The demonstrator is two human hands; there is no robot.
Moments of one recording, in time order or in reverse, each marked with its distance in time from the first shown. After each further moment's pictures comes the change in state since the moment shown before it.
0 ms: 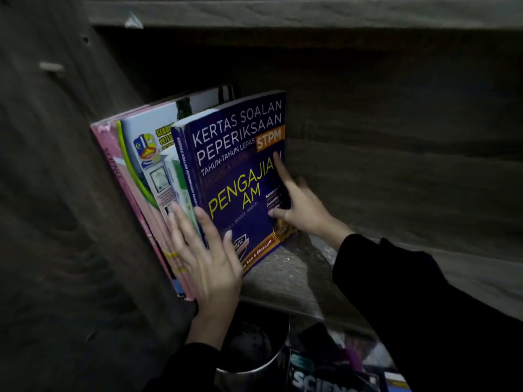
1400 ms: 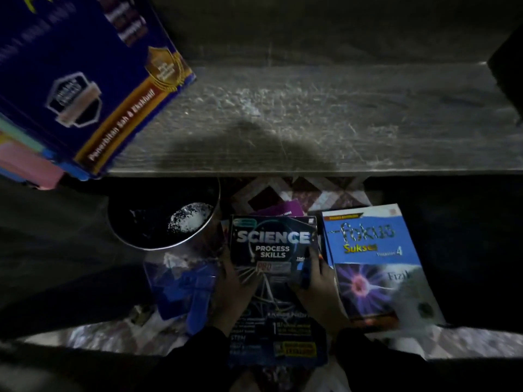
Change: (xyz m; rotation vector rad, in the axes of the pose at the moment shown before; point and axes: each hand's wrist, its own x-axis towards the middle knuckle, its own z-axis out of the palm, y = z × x) left_hand -0.332 0.037 -0.019 -0.256 -1.432 -0.950; right_hand -0.385 0.193 0.195 -0.063 0.066 0.723
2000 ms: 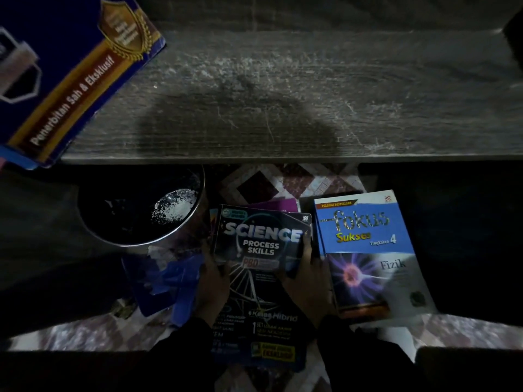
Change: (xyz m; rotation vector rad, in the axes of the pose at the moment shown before) left_hand 0.008 -0.009 -0.004 0.037 -0.004 -0.049; right_hand 0.005 -0.007 0.003 -0.012 -0.057 0.138
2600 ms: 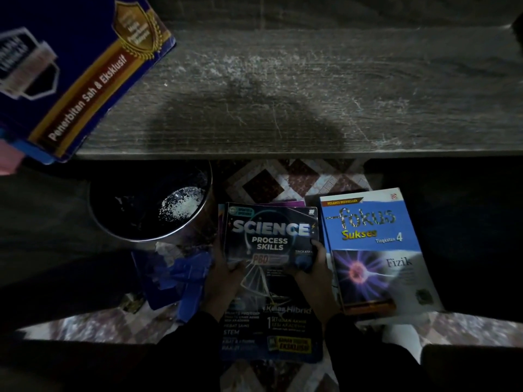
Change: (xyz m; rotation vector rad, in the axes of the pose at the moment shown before) left_hand -0.011 0.016 -0.005 -0.112 -0.100 0.010; right_hand -0.003 0.001 -0.003 0.656 -0.012 0.201
